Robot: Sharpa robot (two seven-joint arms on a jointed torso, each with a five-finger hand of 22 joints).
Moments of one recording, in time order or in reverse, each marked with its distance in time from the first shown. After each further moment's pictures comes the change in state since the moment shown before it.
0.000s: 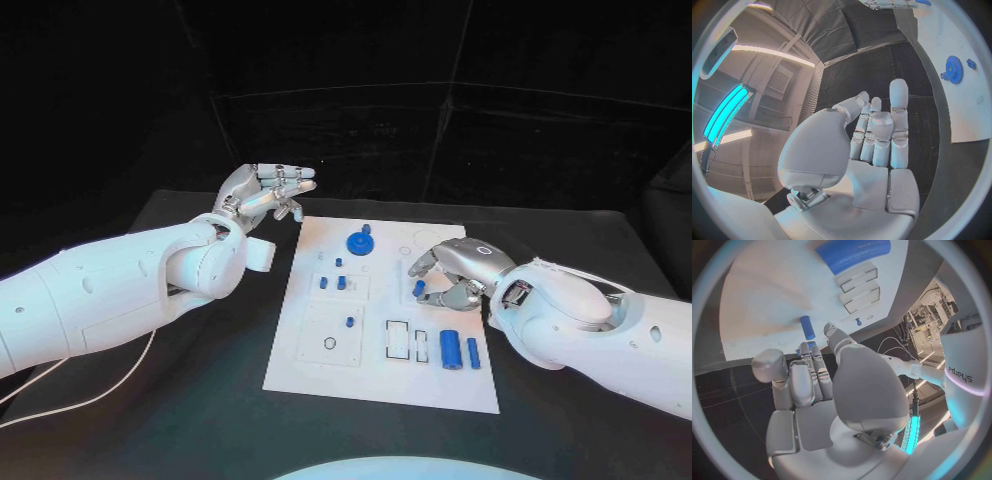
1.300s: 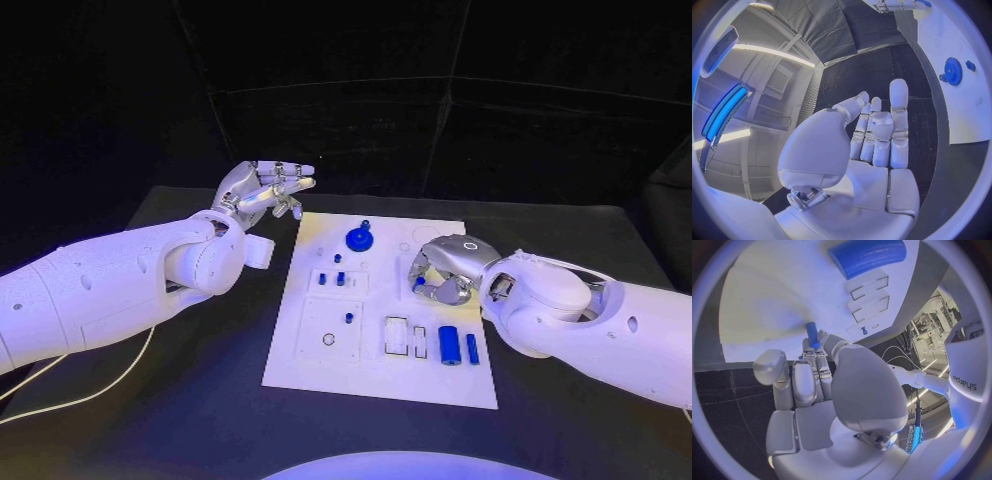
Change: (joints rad) left arm 0.000 0.000 -0.001 -0.004 0.000 0.017 -0.010; left_hand 0.000 0.000 0.000 0.000 0.000 0.000 0.000 0.000 0.000 0.000 0.000 0.004 0.000 -0.004 0.004 0.000 -0.002 0.000 0.000 0.000 0.000 -0.001; right arm 0.004 0.049 0.002 -0.040 -0.059 0.079 -0.041; right_hand 0.050 0.029 0.248 -0.021 -0.095 0.146 0.010 0.014 0.002 0.174 -0.026 -0.001 0.000 0.002 -0.020 0.000 0.010 0.000 0.022 -0.022 0.002 0.017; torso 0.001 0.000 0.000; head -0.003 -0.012
